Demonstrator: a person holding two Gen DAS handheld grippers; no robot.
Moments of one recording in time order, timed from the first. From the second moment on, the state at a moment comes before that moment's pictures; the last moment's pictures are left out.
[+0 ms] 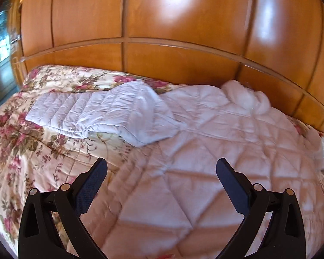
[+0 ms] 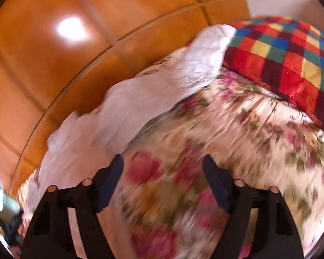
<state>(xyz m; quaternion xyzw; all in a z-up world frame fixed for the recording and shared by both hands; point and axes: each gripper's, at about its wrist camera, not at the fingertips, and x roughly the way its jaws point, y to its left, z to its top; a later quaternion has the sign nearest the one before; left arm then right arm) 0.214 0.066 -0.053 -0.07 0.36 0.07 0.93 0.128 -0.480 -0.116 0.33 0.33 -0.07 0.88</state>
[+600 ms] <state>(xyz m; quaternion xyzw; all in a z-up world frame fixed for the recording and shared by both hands) 0.229 0.089 -0.123 -0.11 0.43 0.09 0.89 0.246 -0.624 -0.147 0.42 0.30 -0.17 0.84</state>
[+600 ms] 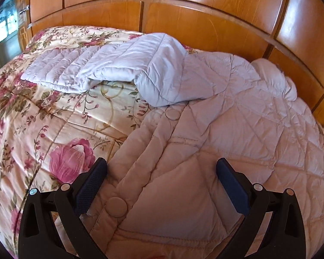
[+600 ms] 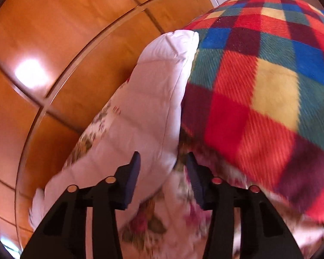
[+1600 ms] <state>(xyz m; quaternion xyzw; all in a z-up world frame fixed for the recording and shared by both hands) 0.215 0.113 -0.117 -0.20 0.38 0.05 0.90 0.259 -0.439 0.057 0.13 0.17 -0.09 0.97</state>
